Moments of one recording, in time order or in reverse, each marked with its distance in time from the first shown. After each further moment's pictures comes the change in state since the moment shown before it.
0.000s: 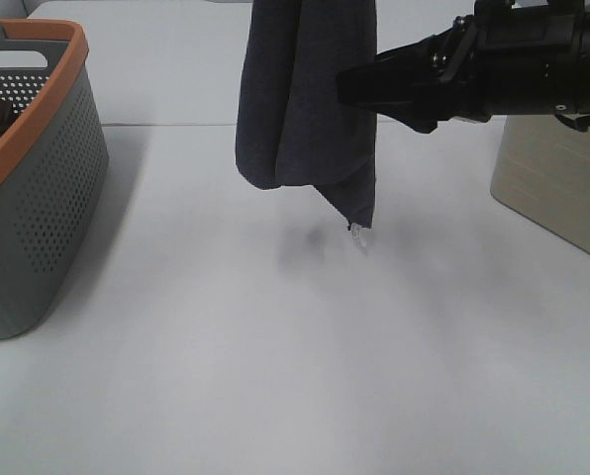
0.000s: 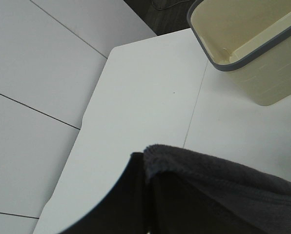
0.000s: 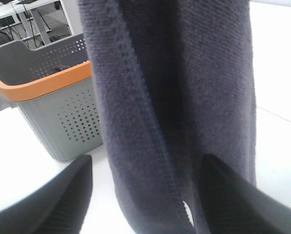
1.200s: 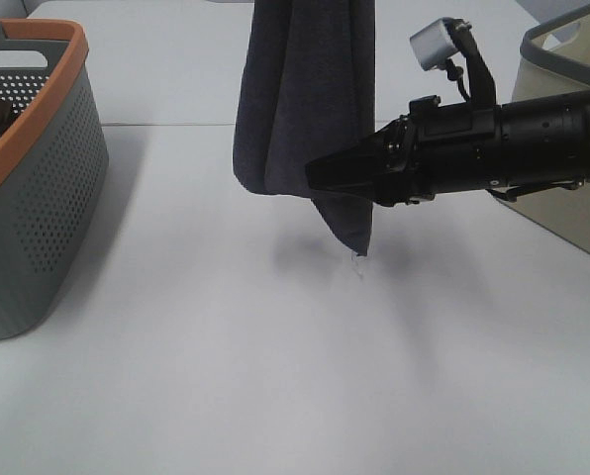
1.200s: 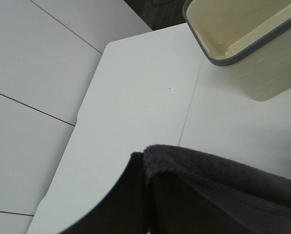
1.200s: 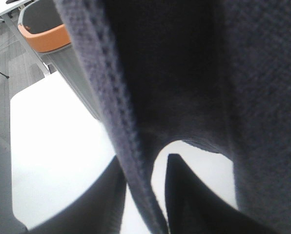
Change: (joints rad) left arm 0.000 0.015 -0.001 0.000 0.009 0.000; right arm 0.022 0.236 0.000 -0.001 0.154 -0.042
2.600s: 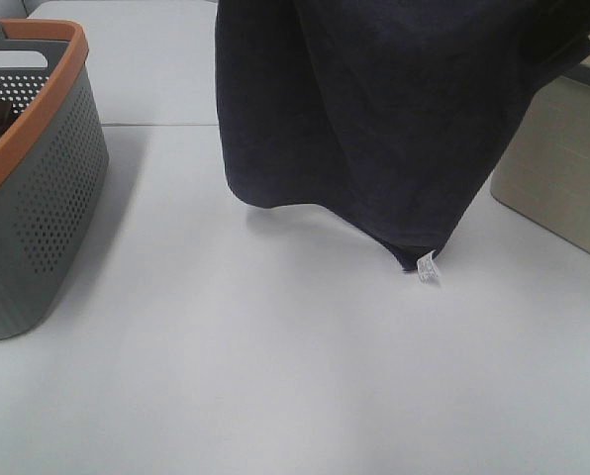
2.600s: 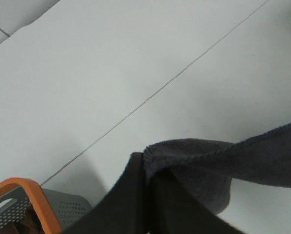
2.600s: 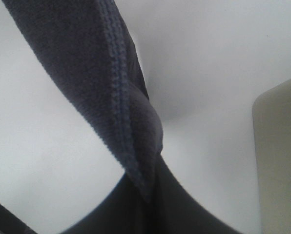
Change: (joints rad) left arm 0.059 0.098 -0.002 0.288 0.205 -0.693; right arm 0.000 -0.206 -0.662 -1.537 0.302 1.533
